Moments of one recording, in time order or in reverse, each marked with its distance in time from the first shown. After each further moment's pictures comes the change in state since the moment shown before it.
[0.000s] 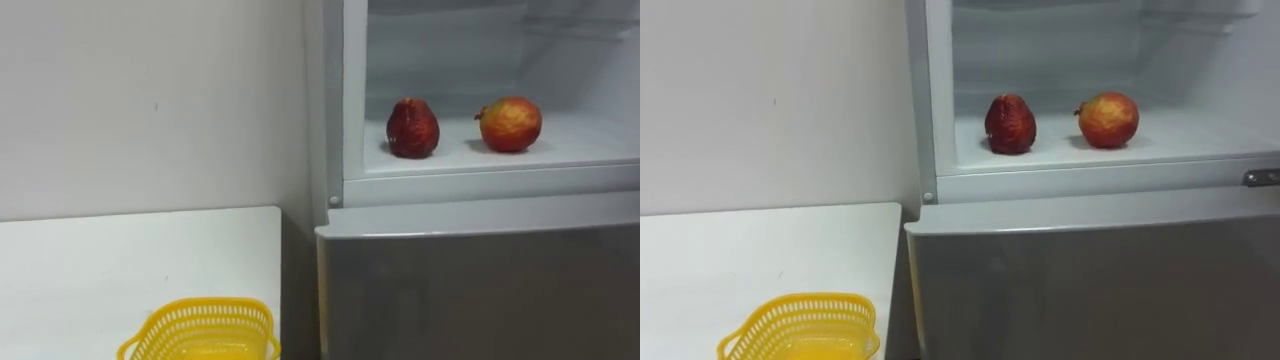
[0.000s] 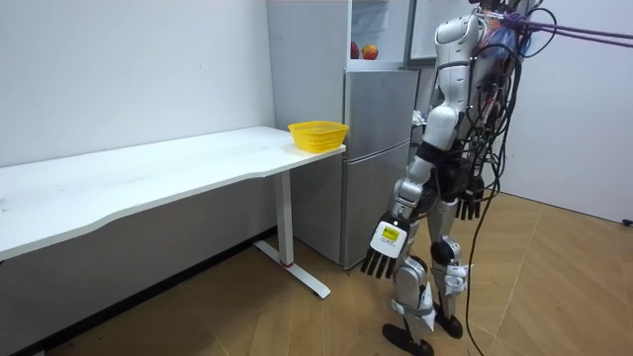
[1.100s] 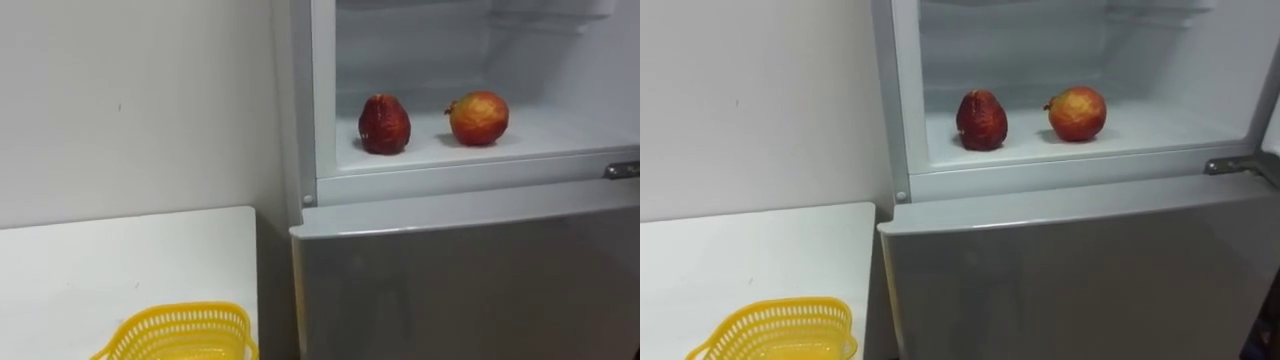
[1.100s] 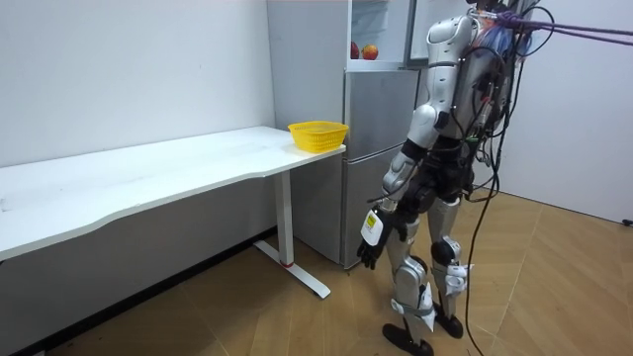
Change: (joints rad) left arm -0.081 0.027 -0.177 -0.007 0.570 0.094 -0.129; right arm -0.003 0.003 0.036 -0.329 0.050 -0.009 -0.149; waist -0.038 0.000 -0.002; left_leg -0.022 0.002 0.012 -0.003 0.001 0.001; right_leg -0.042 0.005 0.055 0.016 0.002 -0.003
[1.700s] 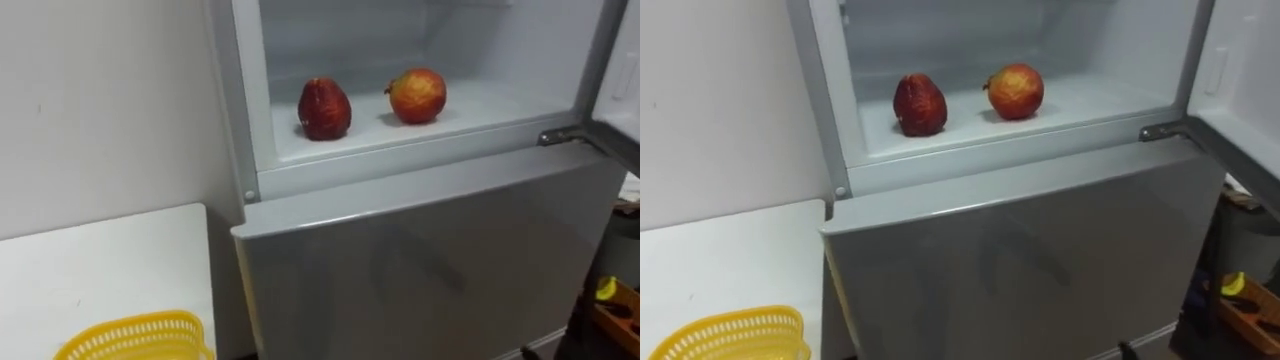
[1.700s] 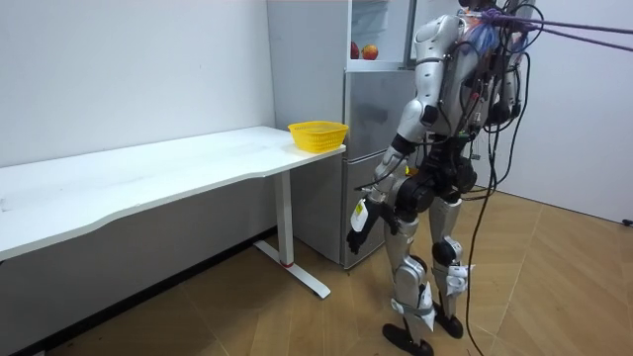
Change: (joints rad) left arm 0.025 0.009 -0.017 -0.060 -0.004 -0.095 0.032; right arm 0.091 0.034 -0.042 -0.994 0.070 -0.206 -0.245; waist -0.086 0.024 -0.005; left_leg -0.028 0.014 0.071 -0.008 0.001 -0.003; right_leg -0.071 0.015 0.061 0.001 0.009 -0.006
